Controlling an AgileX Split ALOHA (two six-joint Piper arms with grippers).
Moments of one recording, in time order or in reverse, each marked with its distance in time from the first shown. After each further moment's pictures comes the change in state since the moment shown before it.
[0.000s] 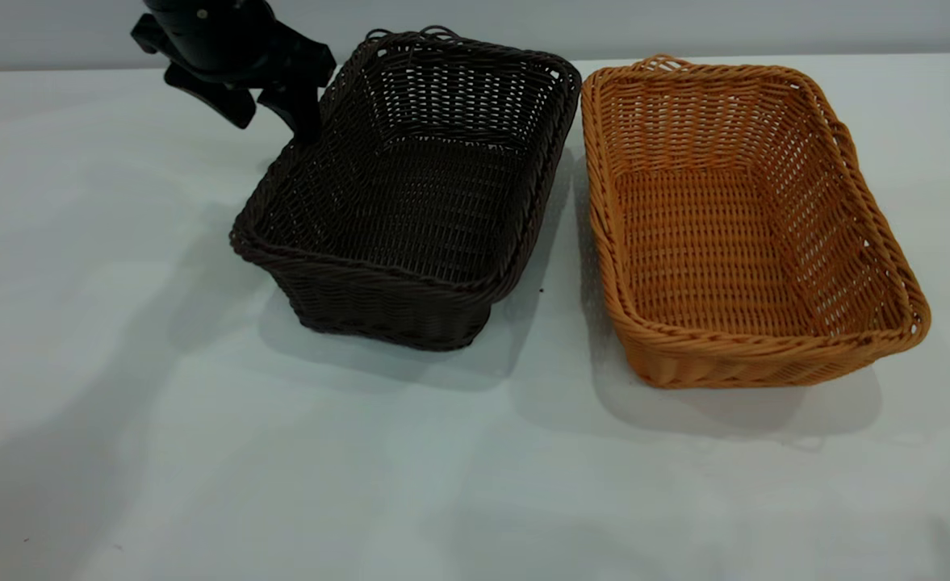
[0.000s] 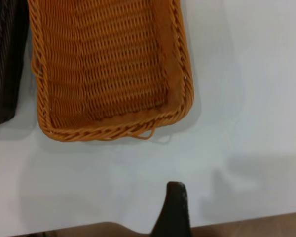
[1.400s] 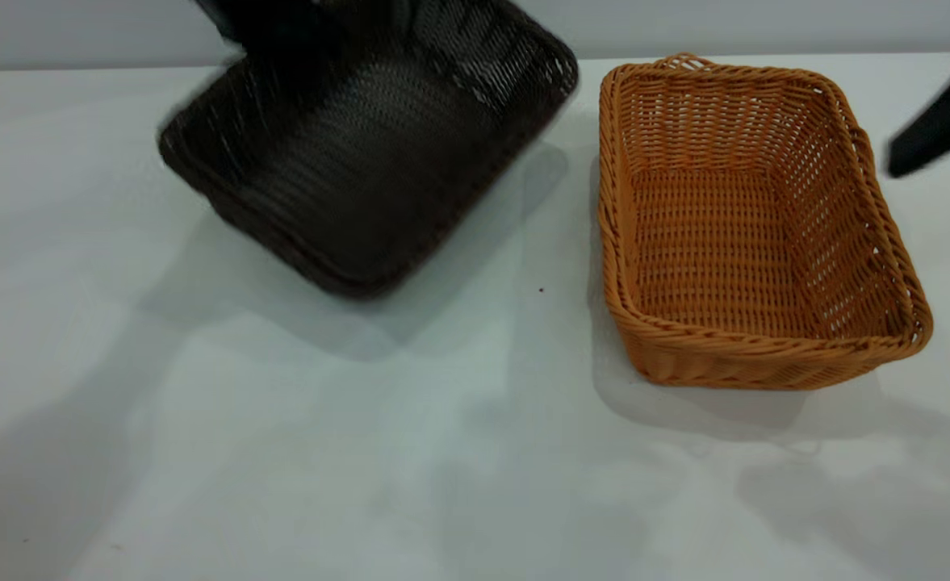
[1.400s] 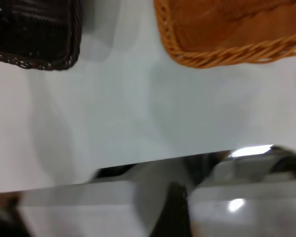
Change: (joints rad) left arm 0.023 0.033 -0.147 -0.024 -0.090 0.248; right arm 0.000 0.540 -0.005 0.743 -0.087 -0.322
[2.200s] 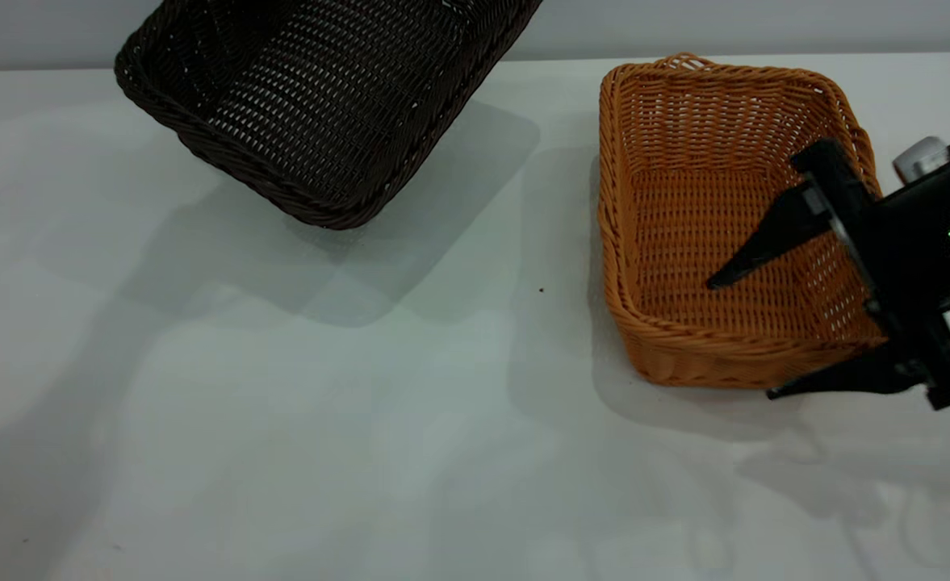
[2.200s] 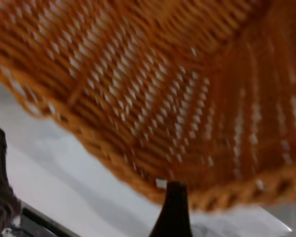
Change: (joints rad) left arm 0.036 -0.068 -0.004 -0.008 -0.009 0.001; right arm 0.000 0.760 -0.113 0.705 -0.108 -0.326
